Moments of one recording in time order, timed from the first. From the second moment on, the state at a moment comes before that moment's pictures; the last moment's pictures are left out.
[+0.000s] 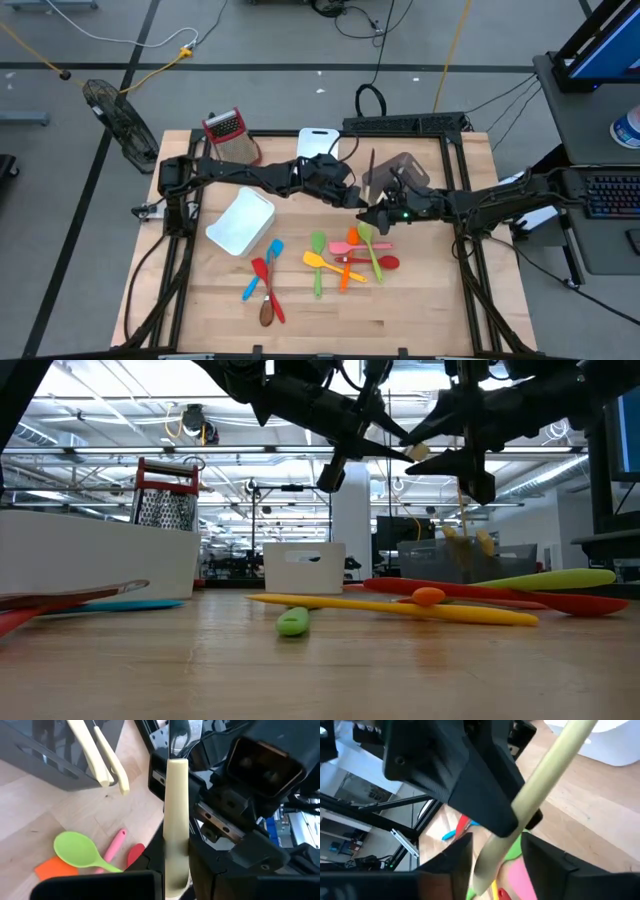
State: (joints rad) left arm 0.14 1.90 1.40 0.07 0.29 -1.07; right arm 0.04 1.11 0.49 0.29 0.08 0.93
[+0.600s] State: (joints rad) left arm 0.14 1.90 1.40 0.07 0.27 -1.03; right arm 0.04 1.11 0.49 0.26 0.12 1.01
